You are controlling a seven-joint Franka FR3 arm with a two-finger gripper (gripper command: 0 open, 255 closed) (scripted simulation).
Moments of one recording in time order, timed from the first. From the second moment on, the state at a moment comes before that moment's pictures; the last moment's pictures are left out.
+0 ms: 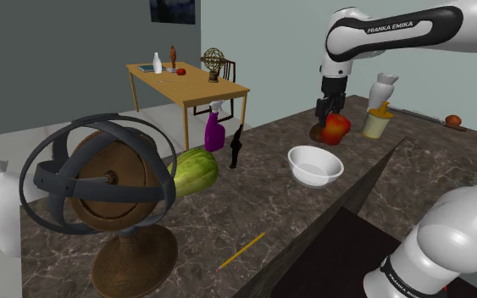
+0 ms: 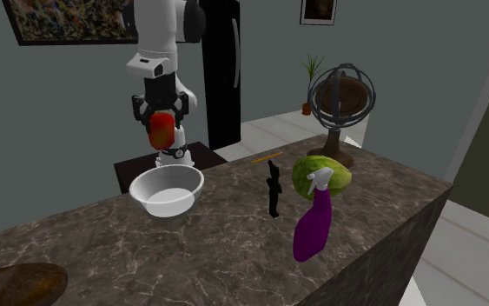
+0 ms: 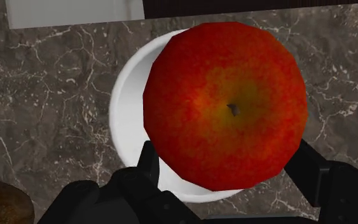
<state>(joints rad) -0.16 -0.30 -0.15 -2.11 -0.12 1.66 -0.20</state>
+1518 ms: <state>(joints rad) -0.40 0.09 -0.49 -1.71 -0.11 1.70 -0.80</state>
